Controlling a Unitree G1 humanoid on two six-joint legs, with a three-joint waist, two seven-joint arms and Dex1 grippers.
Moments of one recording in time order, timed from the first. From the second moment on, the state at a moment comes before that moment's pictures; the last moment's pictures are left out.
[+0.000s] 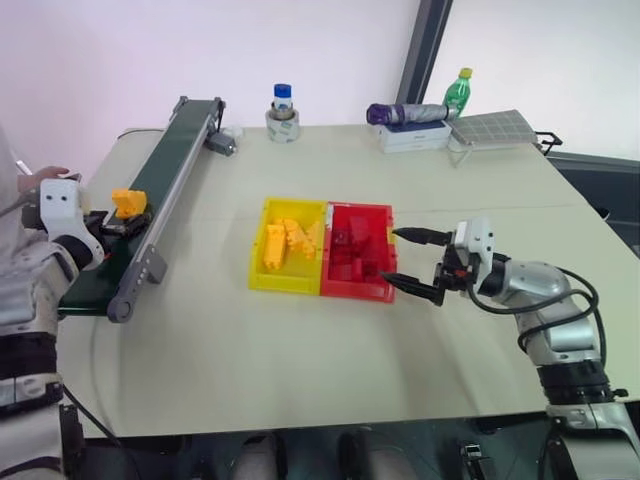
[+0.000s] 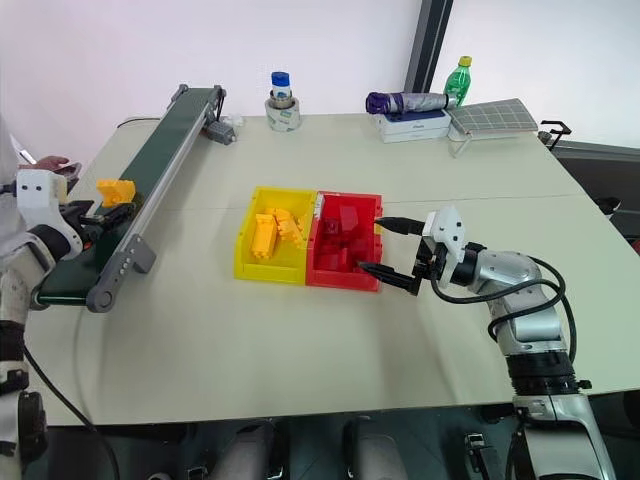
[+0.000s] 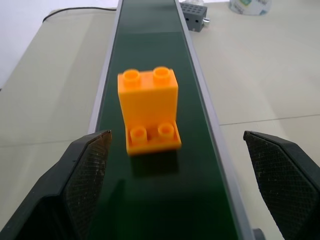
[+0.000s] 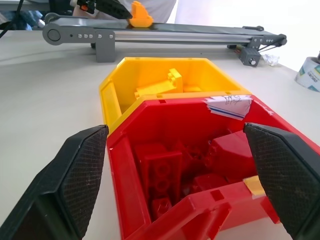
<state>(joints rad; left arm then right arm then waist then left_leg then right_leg) -0.59 0.80 0.33 0.44 -0.37 0.50 -0.52 -0.41 -0.60 -0.06 0.08 0.43 0.08 1.14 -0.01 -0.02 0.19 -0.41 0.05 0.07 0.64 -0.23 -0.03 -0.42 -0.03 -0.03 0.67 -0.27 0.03</state>
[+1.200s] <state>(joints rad) -0.65 0.42 -0.02 0.02 -0.42 0.59 -0.56 -0.38 -0.61 -0.08 0.02 0.43 0.09 1.08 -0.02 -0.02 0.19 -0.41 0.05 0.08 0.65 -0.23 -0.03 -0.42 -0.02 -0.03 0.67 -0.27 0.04</state>
